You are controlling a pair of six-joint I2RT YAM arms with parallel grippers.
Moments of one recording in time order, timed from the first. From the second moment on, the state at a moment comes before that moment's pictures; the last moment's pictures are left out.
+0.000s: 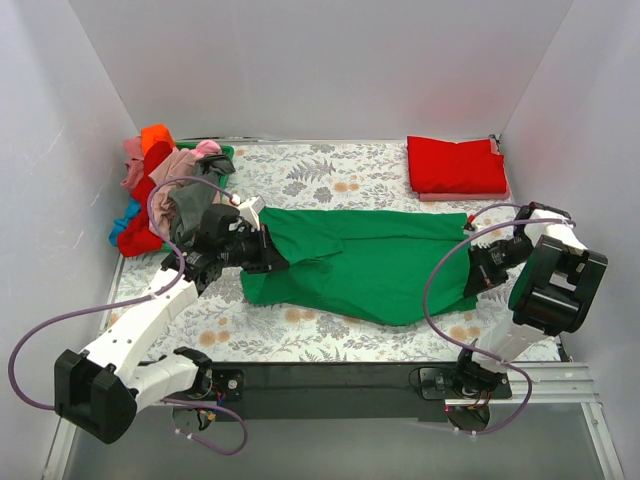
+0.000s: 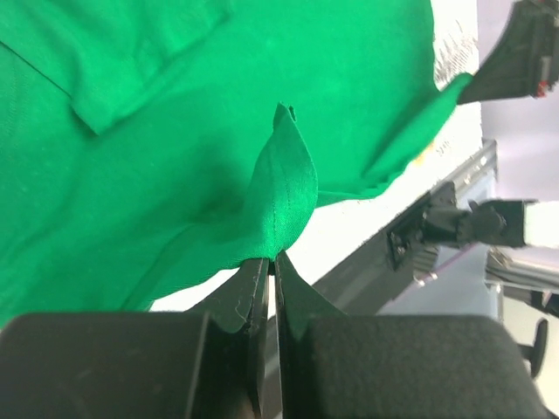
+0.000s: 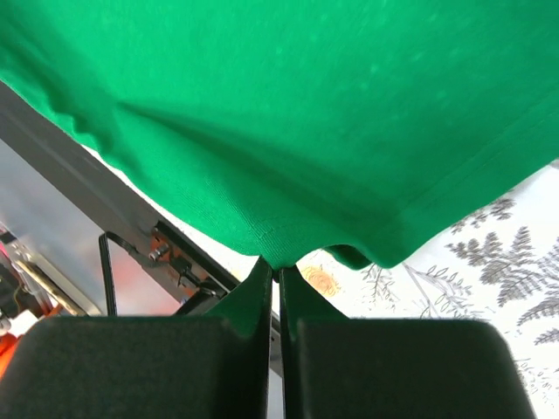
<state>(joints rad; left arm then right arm) -0.44 1.05 0.84 -0.48 0.44 -0.55 -0.39 1.67 1.08 -1.29 -0.53 -0.85</state>
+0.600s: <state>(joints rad) -0.43 1.07 0.86 -0.39 0.32 -0.58 -0.49 1.71 1.09 -1.26 -0.60 -0.87</state>
